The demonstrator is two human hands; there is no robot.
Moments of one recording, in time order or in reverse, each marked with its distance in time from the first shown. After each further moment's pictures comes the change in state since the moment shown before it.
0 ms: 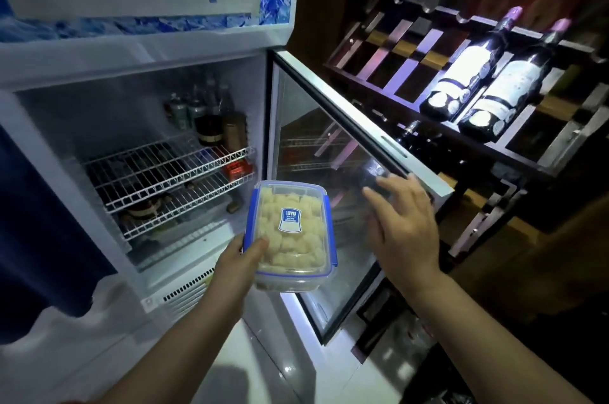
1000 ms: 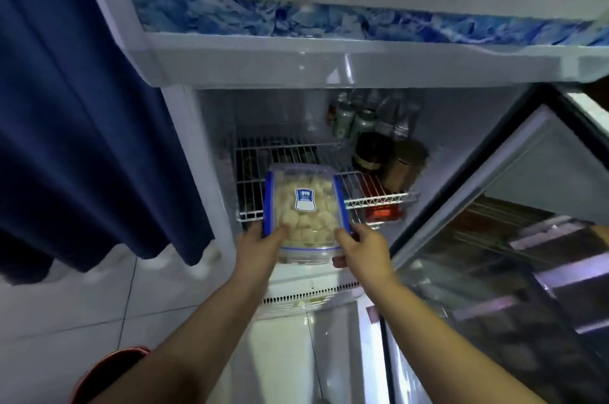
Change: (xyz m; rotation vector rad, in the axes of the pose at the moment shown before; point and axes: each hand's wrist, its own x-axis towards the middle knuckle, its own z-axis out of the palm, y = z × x) left_hand 0.234 0.031 -0.197 -0.107 0.547 -0.048; right_hand 0.119 -0.204 0.367 1.021 -0.989 0.751
